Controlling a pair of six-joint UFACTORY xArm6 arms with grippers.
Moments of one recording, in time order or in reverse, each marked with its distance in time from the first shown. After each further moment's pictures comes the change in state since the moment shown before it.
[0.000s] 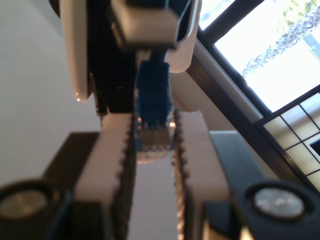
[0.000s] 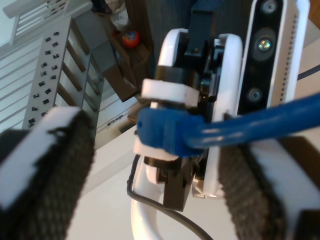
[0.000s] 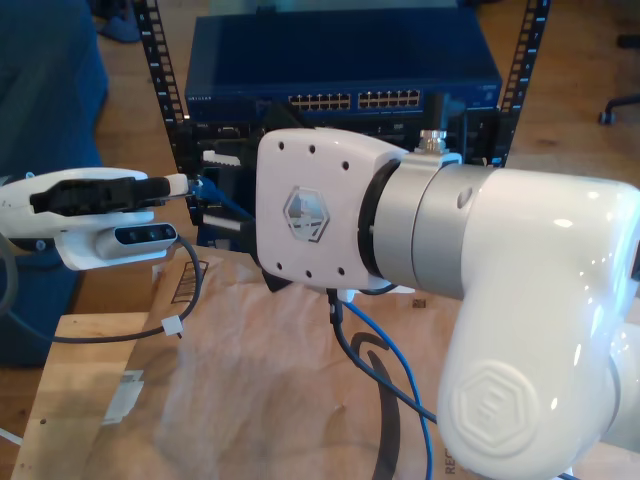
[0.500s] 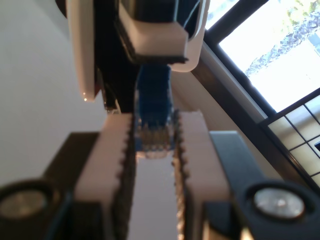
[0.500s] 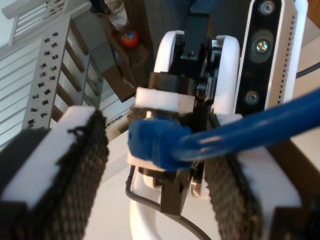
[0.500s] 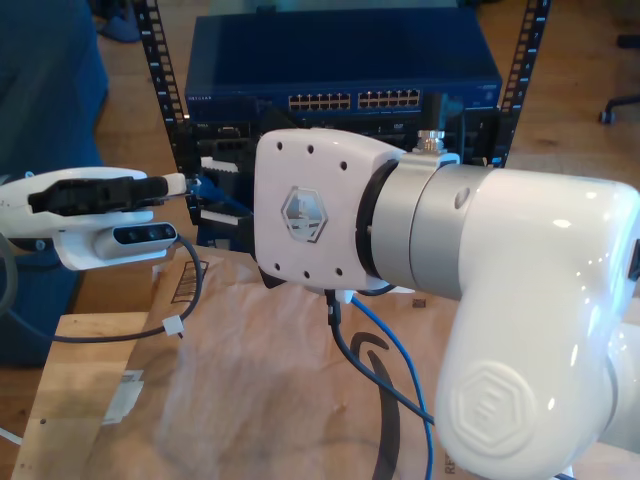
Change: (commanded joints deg) left arm 0.0 0.1 0.2 0.0 0.7 0.0; right arm 0.1 0.3 0.0 0.0 0.0 0.4
